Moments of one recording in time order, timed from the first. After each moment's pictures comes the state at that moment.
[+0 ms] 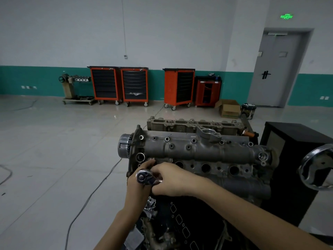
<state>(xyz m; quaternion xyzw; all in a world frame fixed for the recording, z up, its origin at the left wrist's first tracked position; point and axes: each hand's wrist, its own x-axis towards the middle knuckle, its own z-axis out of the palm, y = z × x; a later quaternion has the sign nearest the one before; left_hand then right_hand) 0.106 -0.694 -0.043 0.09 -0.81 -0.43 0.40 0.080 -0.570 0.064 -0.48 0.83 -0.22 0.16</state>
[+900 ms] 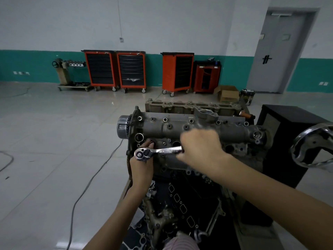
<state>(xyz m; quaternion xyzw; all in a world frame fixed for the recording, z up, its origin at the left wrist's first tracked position) 0.104 -0.668 -0.039 0.17 -0.67 -0.57 0.44 0.092 -0.520 0.089 -0.39 0.90 0.06 -0.19</state>
